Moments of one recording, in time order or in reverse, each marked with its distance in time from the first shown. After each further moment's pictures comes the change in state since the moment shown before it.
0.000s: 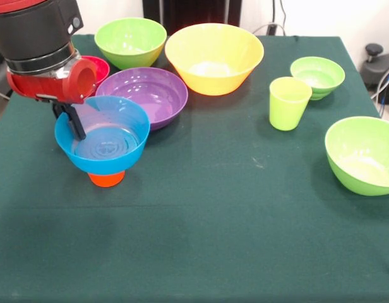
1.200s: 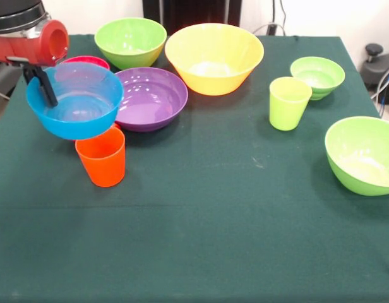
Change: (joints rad) arm -0.066 -0.104 0.005 0.103 -0.011 0.009 -0.056
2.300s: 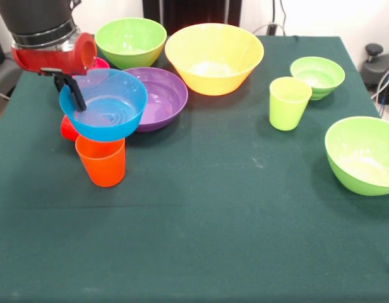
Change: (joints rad) arm -0.001 0.036 0.000 0.057 -0.024 -0.034 0.000
